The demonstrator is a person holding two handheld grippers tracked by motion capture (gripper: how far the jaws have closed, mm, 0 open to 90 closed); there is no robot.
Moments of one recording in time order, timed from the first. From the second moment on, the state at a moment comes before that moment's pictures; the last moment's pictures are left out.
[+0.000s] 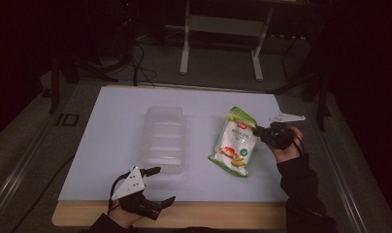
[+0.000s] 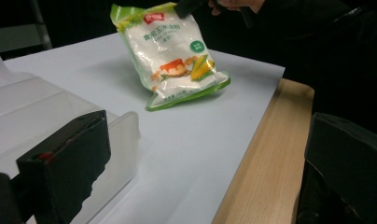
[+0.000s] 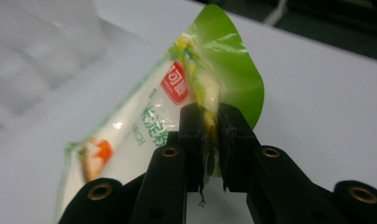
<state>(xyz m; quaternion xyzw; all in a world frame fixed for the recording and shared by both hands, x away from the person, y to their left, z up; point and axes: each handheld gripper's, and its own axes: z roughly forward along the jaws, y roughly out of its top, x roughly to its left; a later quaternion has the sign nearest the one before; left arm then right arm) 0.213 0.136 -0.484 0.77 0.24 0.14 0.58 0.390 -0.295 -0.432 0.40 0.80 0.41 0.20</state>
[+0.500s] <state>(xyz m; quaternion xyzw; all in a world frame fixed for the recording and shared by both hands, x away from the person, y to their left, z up) 0.220 0.129 -0.468 0.77 0.23 0.13 0.58 0.332 -0.264 -0.404 0.30 0.82 0.45 0.20</state>
